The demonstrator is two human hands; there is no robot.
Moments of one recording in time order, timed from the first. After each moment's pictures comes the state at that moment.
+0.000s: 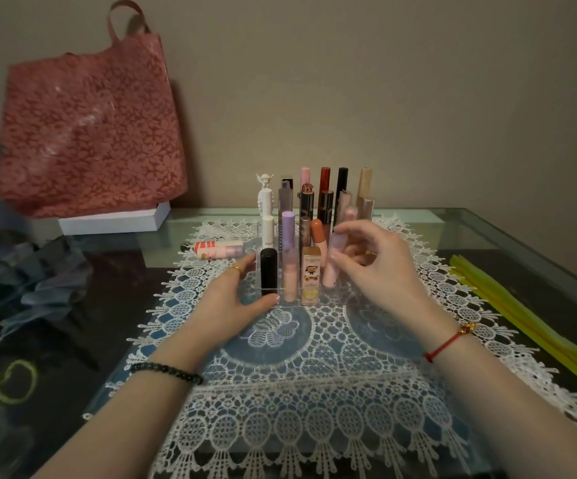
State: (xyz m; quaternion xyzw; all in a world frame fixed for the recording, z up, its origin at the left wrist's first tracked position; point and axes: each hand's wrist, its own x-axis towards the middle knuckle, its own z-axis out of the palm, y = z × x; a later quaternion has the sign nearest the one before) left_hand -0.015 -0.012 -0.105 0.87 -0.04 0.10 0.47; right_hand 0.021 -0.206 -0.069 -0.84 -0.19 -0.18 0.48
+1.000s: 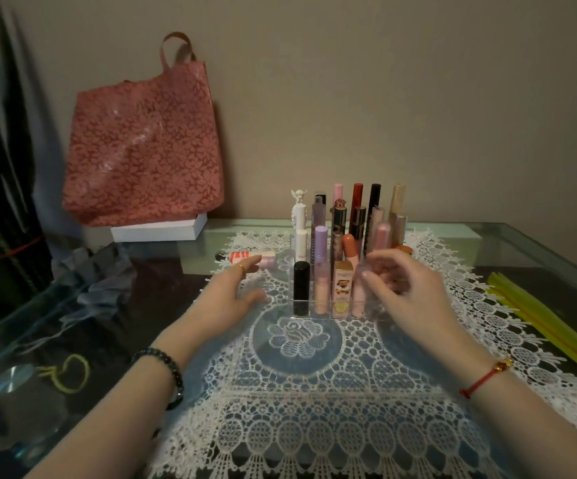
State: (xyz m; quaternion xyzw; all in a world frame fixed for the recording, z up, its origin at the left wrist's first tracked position) left_hand -0.007 0.038 -0.092 0.93 -0.04 0.14 0.34; right_hand 0.016 -0.206 -0.084 -0.85 -0.18 -0.17 0.47
